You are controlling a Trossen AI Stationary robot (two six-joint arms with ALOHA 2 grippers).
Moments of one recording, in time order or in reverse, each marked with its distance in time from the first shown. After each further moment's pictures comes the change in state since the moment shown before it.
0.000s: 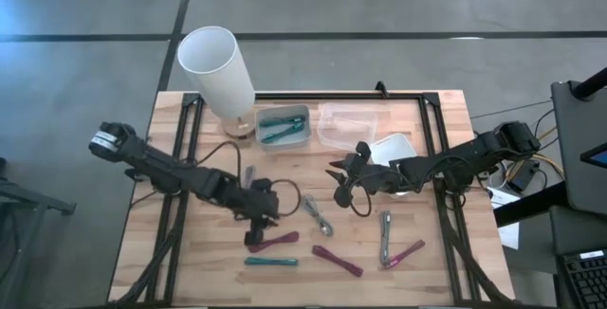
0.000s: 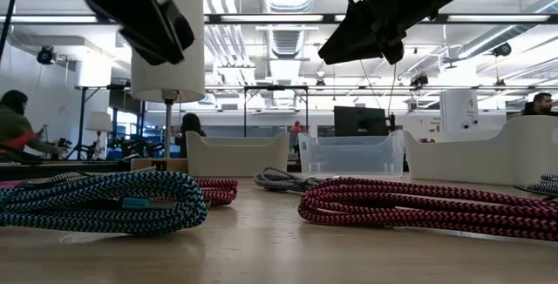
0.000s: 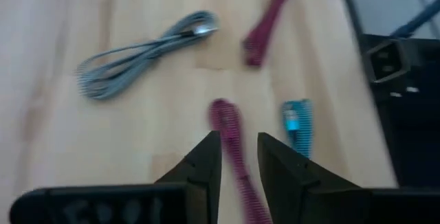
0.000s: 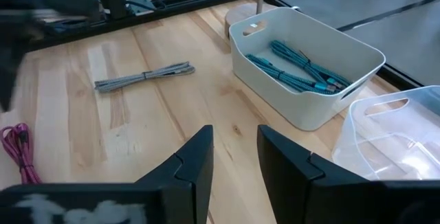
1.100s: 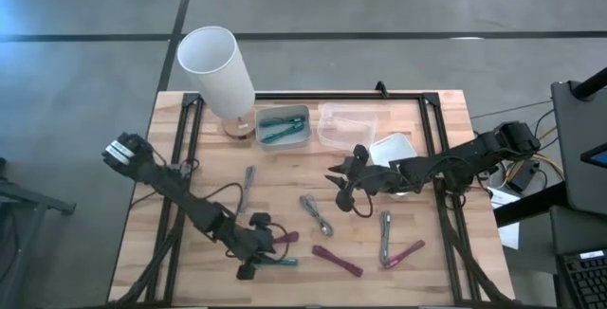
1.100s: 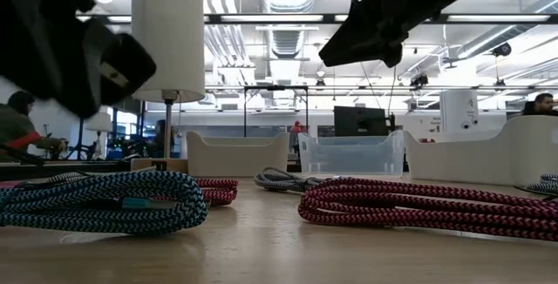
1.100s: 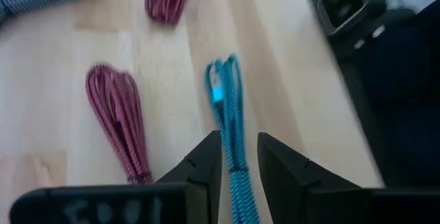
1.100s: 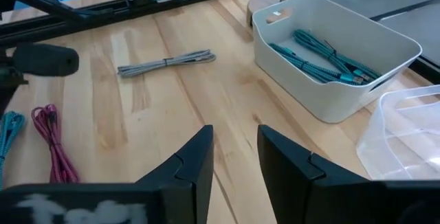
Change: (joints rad) left arm -0.253 0.201 -0.102 0.334 -0.097 -0.102; right arm 0.003 0.000 -0.006 -0.005 -0.085 0.000
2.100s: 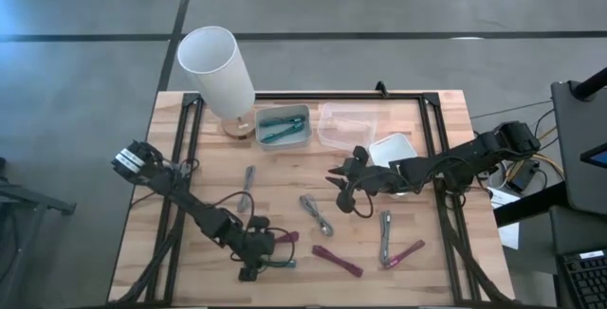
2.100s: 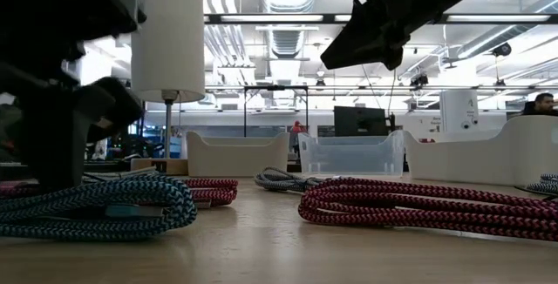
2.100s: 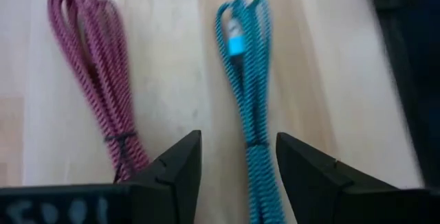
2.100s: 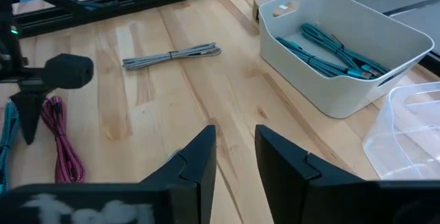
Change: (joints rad) left arm -0.003 0.100 0.016 -0.032 0.054 -0.077; right arm 0.000 0.000 -0.009 0.001 -0.026 -0.003
